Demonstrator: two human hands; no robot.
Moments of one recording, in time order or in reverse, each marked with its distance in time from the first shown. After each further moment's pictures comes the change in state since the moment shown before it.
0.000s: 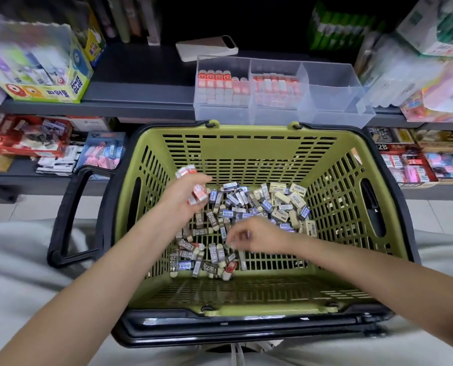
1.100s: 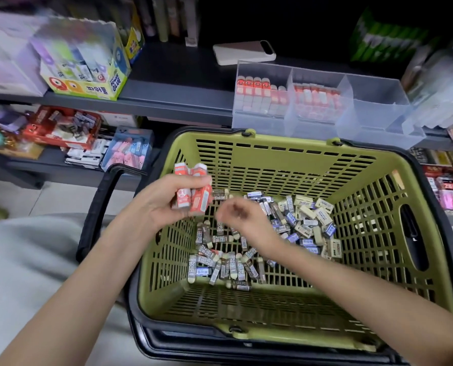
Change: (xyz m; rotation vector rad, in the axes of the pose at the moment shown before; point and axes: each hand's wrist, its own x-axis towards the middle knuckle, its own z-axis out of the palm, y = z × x) left_hand -0.023 0.047 -0.062 0.096 -0.348 -0.002; right_hand 0.055 -0.061 0.008 0.545 0.346 -0.008
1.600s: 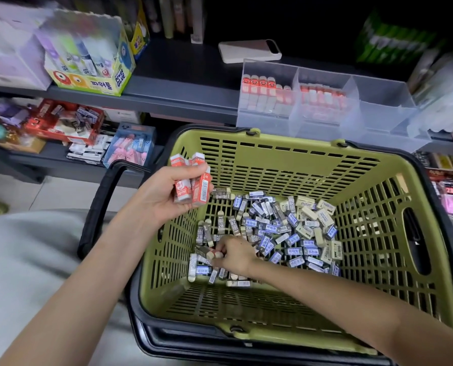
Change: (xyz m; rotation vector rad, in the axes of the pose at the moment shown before) left_hand -0.001 0.002 -0.003 -0.211 0.042 0.072; right_hand 0.000 0.087 0.045 -0.706 -0.233 0.334
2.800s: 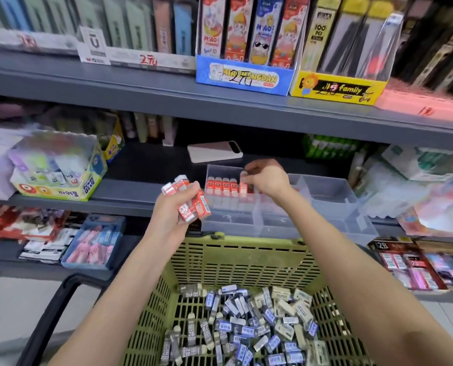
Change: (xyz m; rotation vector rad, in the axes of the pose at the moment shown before) left_hand 0.088 0.068 0.079 -0.104 -0.079 0.463; right_hand 0.063 -0.023 -0.344 0.246 0.742 0.038
